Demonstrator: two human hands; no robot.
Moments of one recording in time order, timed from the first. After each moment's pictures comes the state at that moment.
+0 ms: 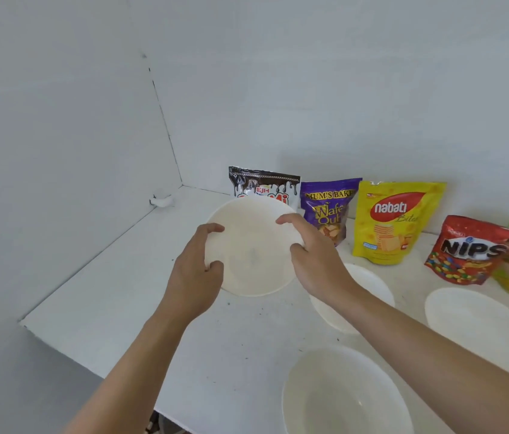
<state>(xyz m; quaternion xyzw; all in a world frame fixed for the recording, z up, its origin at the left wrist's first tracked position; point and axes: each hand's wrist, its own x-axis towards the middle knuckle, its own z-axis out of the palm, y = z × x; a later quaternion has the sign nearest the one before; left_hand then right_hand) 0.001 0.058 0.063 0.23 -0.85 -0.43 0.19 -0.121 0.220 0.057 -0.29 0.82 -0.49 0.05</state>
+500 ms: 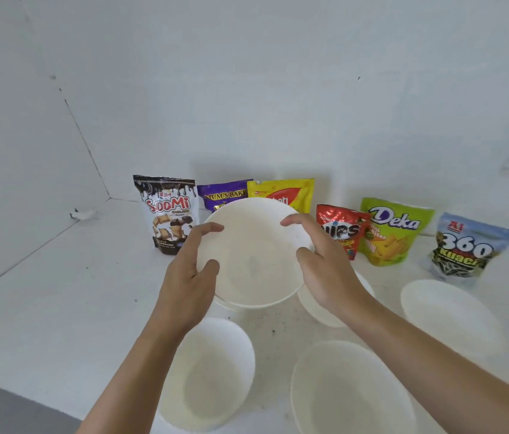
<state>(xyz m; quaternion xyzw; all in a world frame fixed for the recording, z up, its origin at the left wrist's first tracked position) -0.011 0.276 0.093 0.15 -0.80 -0.54 0.20 -0.097 0.457 0.098 -0.22 0.82 -0.53 0.01</state>
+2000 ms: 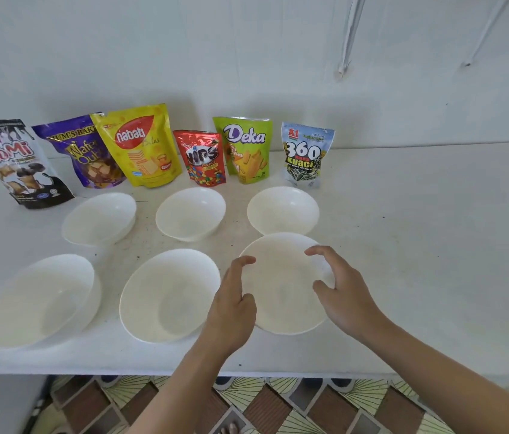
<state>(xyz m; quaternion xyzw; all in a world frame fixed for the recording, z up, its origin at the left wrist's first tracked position) 0.018 0.588 -0.027 0.10 -0.84 -0.53 -0.07 -0.023 0.781 -0.026 -0.03 0.86 -0.50 0.09</state>
